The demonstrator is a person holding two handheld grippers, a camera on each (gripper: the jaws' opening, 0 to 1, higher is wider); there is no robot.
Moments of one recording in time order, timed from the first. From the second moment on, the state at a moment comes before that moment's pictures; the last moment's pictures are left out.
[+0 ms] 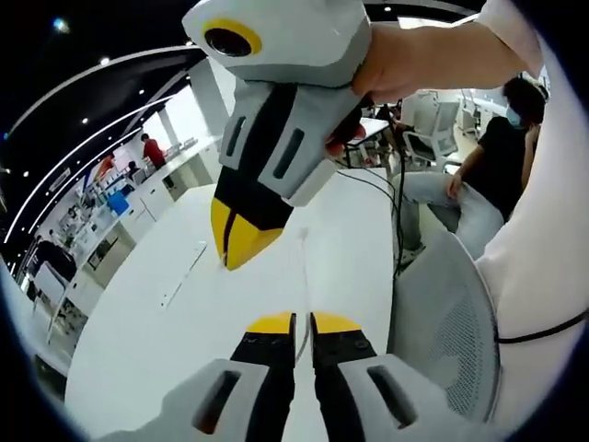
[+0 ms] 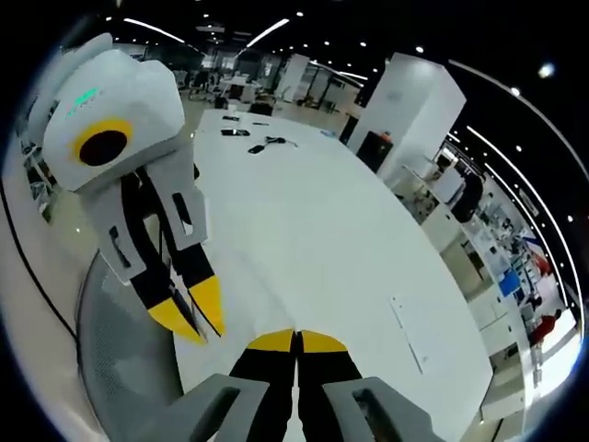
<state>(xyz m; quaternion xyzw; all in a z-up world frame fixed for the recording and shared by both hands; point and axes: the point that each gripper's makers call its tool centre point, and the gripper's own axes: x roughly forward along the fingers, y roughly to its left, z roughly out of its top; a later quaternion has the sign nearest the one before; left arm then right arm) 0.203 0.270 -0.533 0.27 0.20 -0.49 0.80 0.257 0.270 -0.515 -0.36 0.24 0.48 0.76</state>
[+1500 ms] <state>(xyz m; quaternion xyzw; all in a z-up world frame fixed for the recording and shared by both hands) 0.229 0.329 -0.526 0.09 0.21 -0.40 0.89 0.289 0.242 -0.505 -0.41 0.22 0.45 0.76</state>
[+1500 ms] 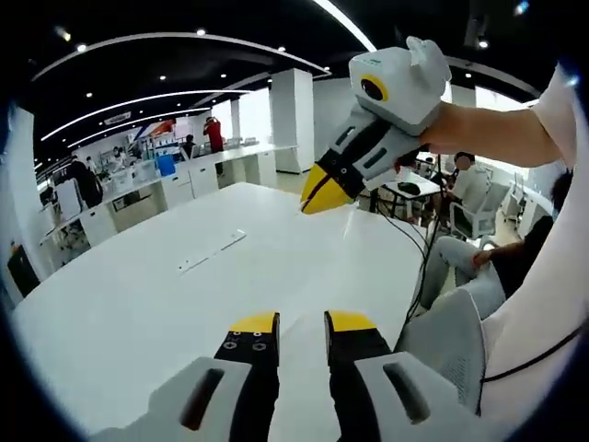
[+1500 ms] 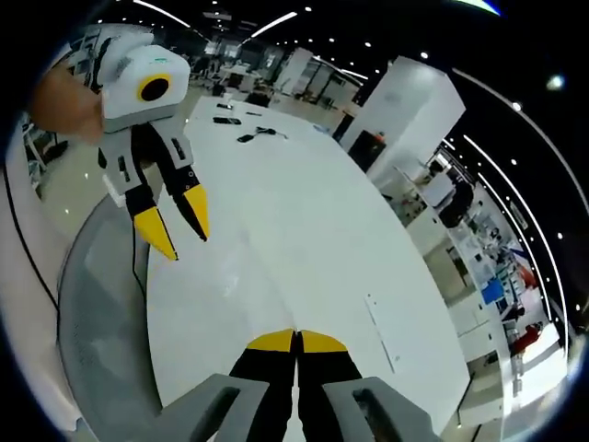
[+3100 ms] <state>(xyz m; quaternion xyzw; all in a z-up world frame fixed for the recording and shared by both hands) 0.238 0.347 -0.567 0.05 0.24 -0.35 0.90 0.340 0.229 -0.514 -0.42 0.20 0.43 0.77</state>
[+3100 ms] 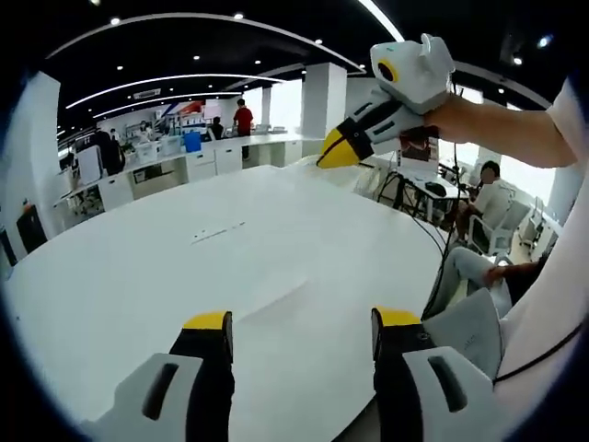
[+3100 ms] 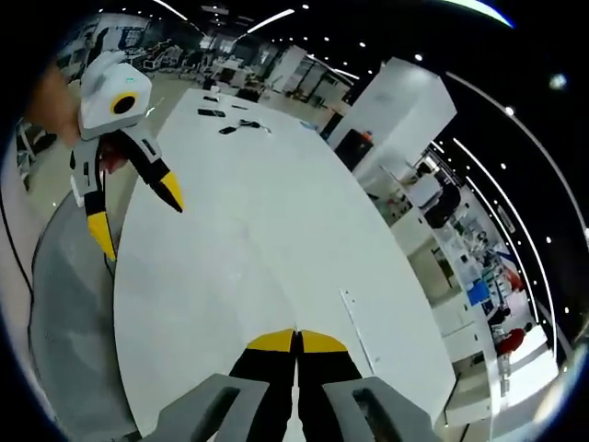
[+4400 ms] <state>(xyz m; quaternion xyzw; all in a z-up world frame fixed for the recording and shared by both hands) 0.244 0.357 -0.591 0.03 0.25 -0.31 0.92 0.377 0.235 -0.522 -0.46 0.16 0.41 0.77</state>
